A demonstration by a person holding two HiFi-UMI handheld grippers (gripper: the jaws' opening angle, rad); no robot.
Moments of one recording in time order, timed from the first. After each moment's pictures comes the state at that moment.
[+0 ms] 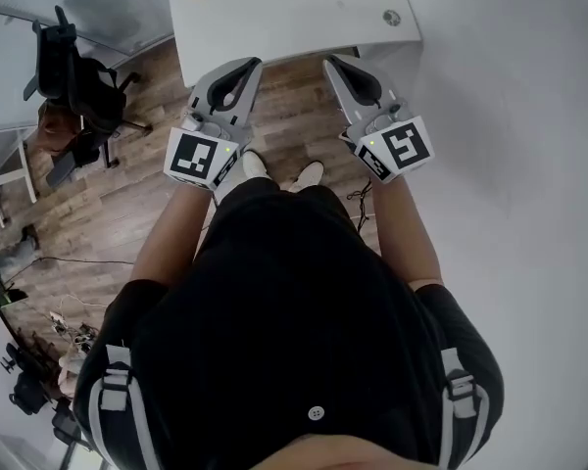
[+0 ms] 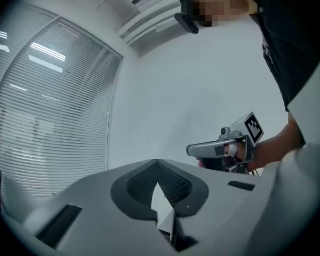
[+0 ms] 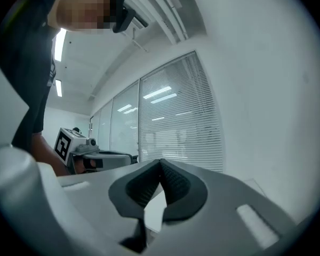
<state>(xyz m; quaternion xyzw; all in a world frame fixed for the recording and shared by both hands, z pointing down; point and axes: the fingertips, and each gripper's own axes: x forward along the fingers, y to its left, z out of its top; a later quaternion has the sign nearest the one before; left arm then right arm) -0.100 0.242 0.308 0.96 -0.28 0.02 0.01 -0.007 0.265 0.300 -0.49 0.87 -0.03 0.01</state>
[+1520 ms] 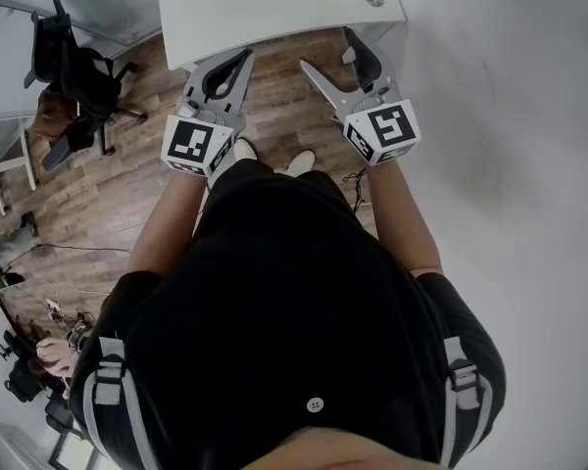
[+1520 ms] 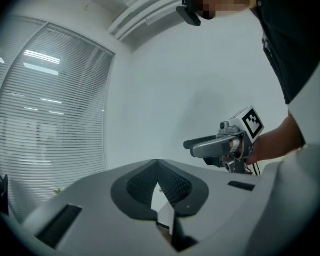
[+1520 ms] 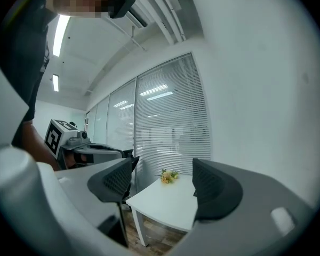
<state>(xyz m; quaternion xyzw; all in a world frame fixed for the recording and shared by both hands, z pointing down) -0.050 0.301 0.326 0.95 -0.30 0.06 -0.01 0.055 0.316 0.317 -0.51 0.86 -0.02 -0.01</state>
